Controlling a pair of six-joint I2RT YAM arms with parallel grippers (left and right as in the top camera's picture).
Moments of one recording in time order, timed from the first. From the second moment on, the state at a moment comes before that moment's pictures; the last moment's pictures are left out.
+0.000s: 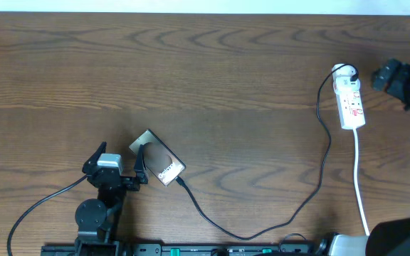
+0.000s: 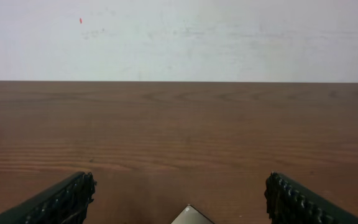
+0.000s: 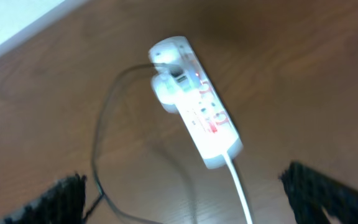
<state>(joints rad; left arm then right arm) -0.06 0.01 0.01 -0.10 0.06 -0.04 -0.39 1.54 1.54 -0.94 -0.20 0.12</state>
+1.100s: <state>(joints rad) -0.06 0.01 0.02 -0.10 0.06 -0.04 -0.08 0.42 0.03 0.30 -0.11 0.13</state>
